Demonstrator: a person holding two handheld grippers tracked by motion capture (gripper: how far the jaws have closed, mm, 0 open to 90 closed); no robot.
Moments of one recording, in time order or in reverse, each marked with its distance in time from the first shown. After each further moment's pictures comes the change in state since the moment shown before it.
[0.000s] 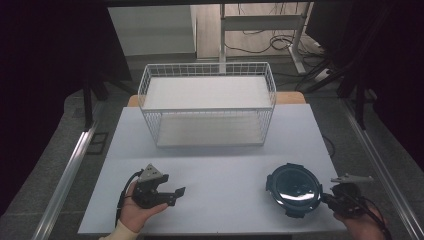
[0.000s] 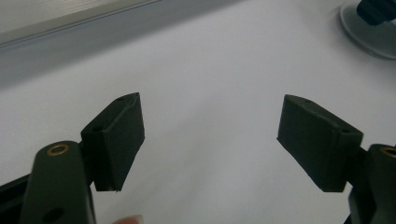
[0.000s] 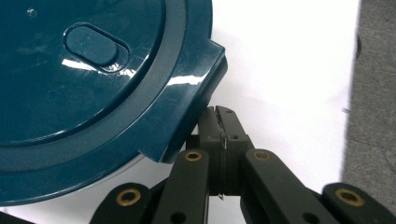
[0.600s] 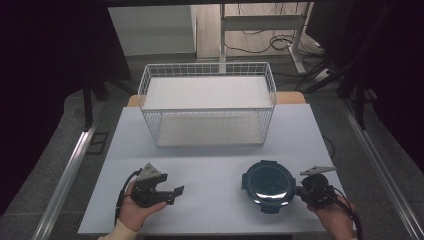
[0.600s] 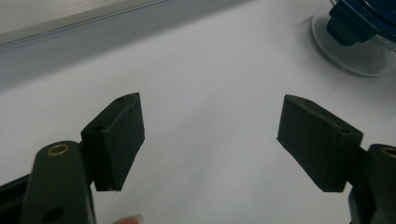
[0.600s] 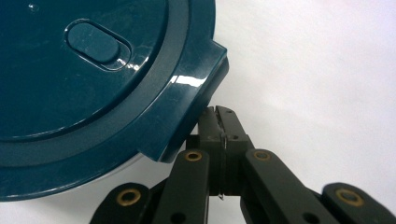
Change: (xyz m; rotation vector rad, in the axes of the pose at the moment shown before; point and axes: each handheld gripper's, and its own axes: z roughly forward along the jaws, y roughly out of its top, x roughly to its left) left arm 0.004 0.000 0.000 0.000 0.003 -0.010; right arm 0.056 0.036 0.021 0.014 0.046 -0.118
